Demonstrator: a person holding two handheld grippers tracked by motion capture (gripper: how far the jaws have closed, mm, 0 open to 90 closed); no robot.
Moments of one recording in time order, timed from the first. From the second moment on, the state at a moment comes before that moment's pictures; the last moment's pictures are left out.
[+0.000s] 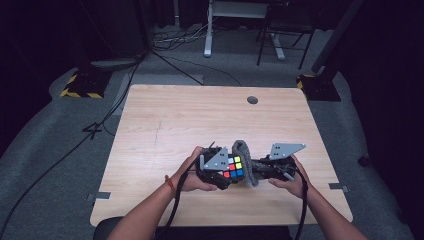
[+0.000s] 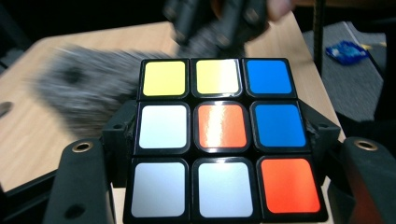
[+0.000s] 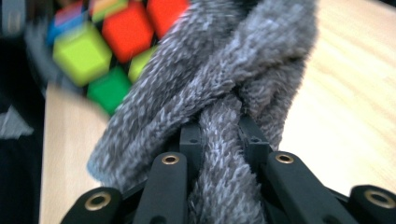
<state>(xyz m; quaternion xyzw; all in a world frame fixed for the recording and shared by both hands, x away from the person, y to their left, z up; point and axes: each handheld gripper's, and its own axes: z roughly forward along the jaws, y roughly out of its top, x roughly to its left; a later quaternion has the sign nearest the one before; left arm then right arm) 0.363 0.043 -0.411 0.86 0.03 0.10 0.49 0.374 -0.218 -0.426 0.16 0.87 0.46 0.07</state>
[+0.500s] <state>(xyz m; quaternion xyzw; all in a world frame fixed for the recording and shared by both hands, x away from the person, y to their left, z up) 0.357 0.034 -0.419 0.88 0.01 0.10 0.47 0.367 -0.217 -0.413 0.16 0.85 0.50 0.08</state>
